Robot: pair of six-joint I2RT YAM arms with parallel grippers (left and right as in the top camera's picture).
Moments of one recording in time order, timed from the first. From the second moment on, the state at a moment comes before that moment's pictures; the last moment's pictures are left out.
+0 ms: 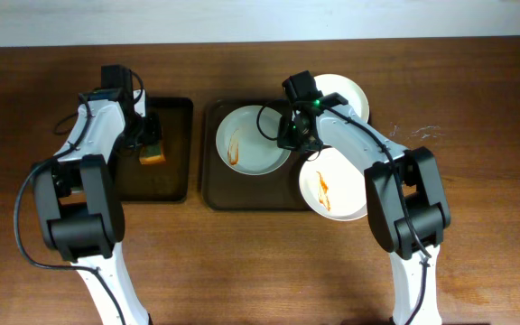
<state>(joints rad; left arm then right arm) 0.09 2.19 1.66 -0.79 0.07 -0.09 0.38 2.23 1.68 -0.71 -0.09 0.52</state>
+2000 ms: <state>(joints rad) -0.25 2.32 1.84 -0.92 0.30 -0.09 0.36 2.24 1.68 -0.70 -0.23 0.52</state>
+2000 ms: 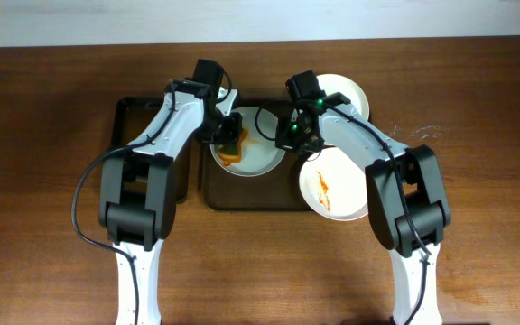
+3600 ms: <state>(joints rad) -0.31 2.35 1.89 -0.82 0.27 -0.11 0.36 2.25 1.68 -0.69 -0.25 0.51</state>
